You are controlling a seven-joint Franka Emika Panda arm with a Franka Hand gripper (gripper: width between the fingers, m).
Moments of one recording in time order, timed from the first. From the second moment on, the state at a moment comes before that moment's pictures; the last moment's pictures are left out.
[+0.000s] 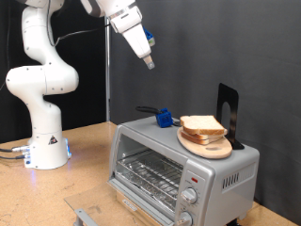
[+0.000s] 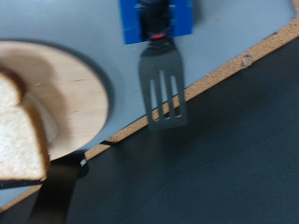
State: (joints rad) arm -0.21 -0.59 0.36 -2.38 0.69 2.05 -0.31
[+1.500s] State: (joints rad) arm -0.24 -0.54 0.55 -2.46 0.63 2.24 -0.17
